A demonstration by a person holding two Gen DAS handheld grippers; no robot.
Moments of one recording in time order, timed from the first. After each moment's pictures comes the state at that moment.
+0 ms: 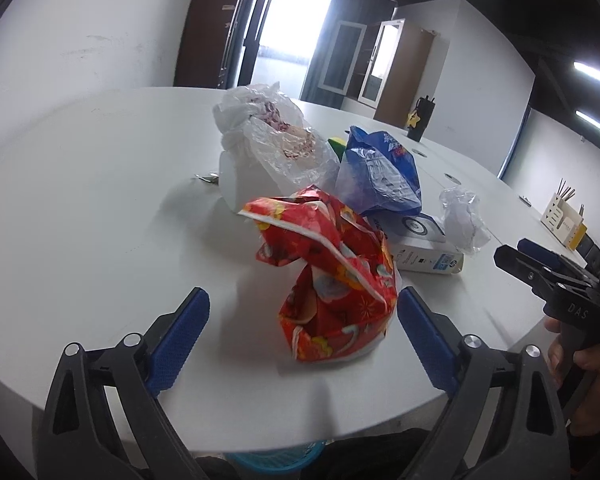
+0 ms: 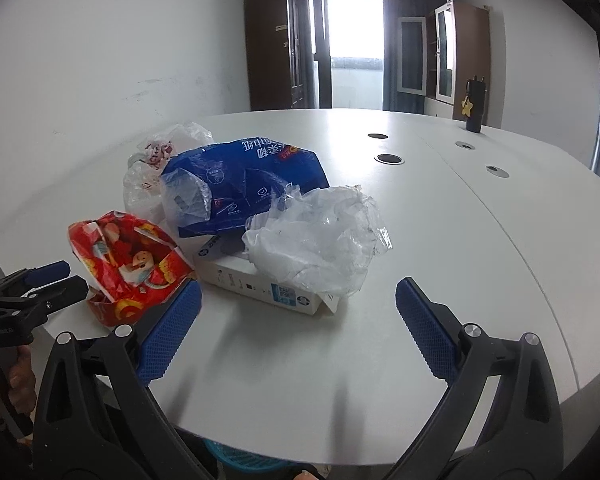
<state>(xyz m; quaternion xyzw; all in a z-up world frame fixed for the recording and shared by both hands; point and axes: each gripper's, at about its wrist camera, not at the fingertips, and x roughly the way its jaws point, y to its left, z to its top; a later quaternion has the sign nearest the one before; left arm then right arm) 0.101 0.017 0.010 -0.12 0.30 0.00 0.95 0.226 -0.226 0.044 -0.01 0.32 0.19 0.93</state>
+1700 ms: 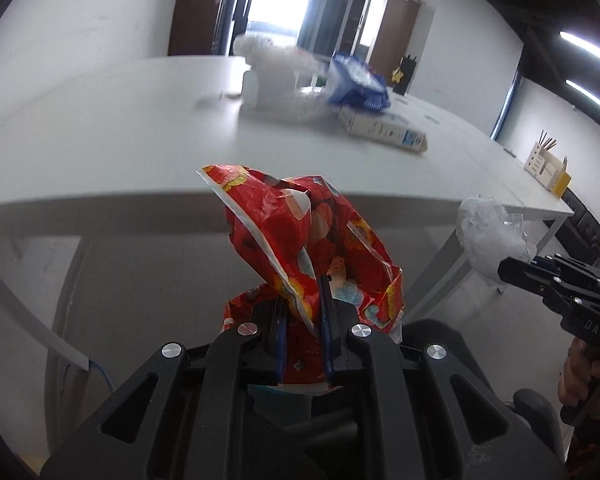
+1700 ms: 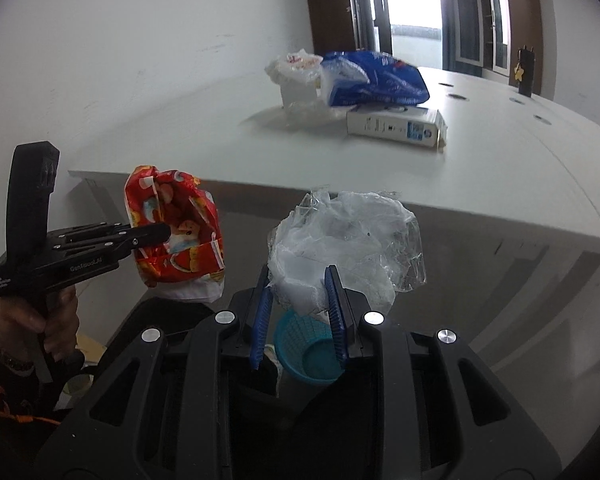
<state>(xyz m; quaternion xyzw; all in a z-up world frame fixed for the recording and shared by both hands) -0.045 0.016 -0.044 -0.11 0.35 -0.03 0.93 0.029 -0.203 0.012 -0.01 0.39 0.30 0.87</state>
